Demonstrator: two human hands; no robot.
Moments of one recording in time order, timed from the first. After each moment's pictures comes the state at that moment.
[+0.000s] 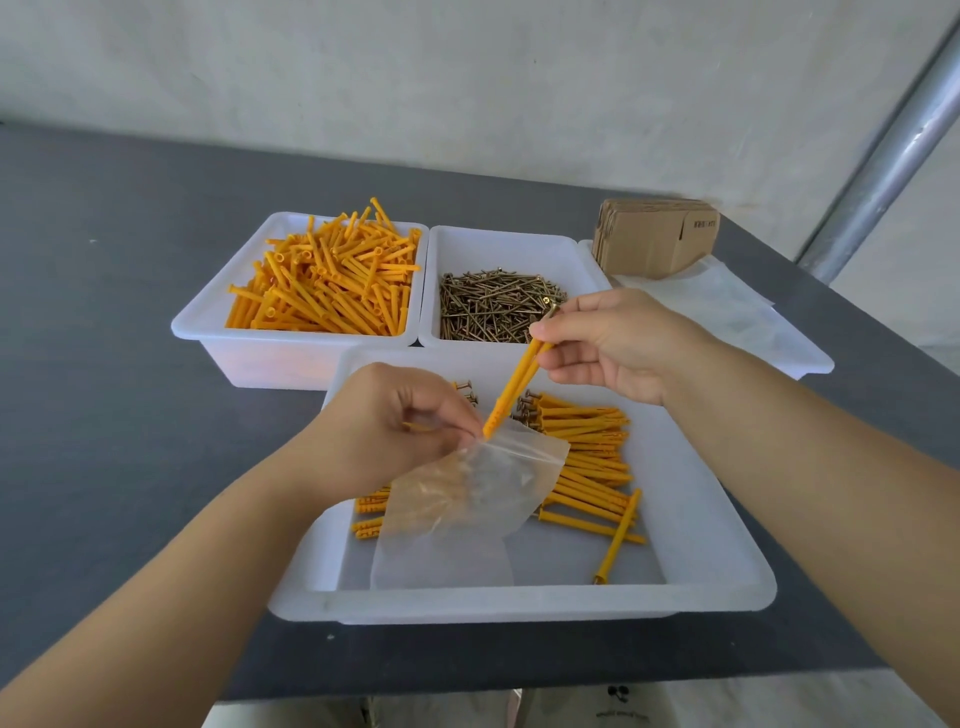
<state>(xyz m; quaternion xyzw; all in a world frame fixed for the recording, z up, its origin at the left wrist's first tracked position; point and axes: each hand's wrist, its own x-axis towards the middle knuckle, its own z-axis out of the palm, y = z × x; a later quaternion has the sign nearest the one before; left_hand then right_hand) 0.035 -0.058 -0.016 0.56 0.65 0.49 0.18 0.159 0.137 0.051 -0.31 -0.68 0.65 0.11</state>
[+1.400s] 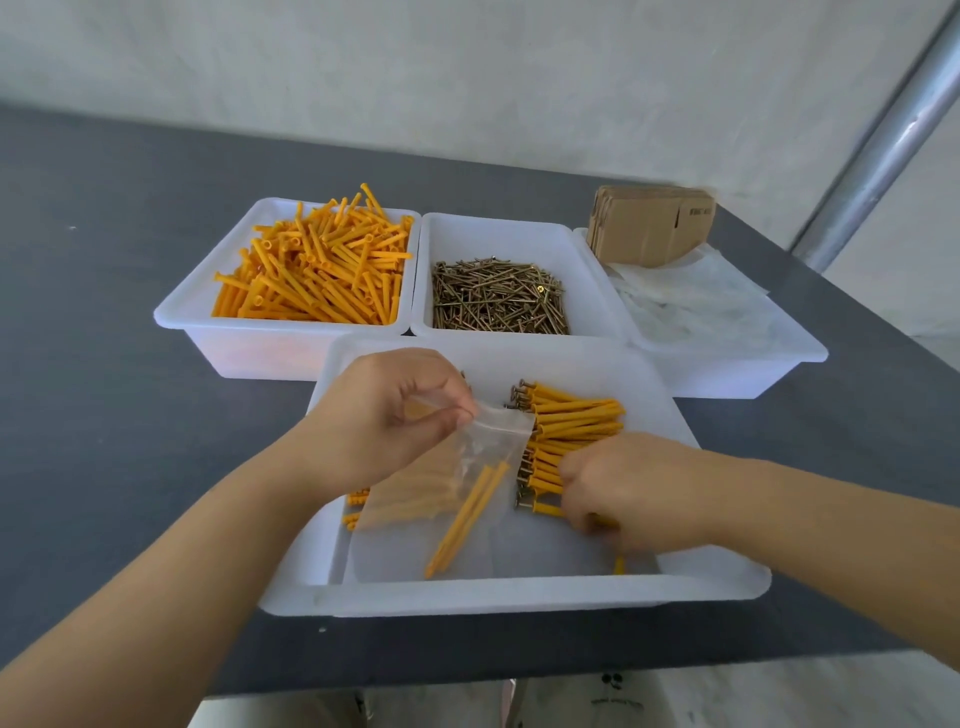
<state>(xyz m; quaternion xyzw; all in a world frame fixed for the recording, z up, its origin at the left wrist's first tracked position) 0.039 -0.053 -0.015 0.59 0.67 0.44 0.09 0.221 0.129 -0.014 0.06 -0.97 -0.08 -0.23</state>
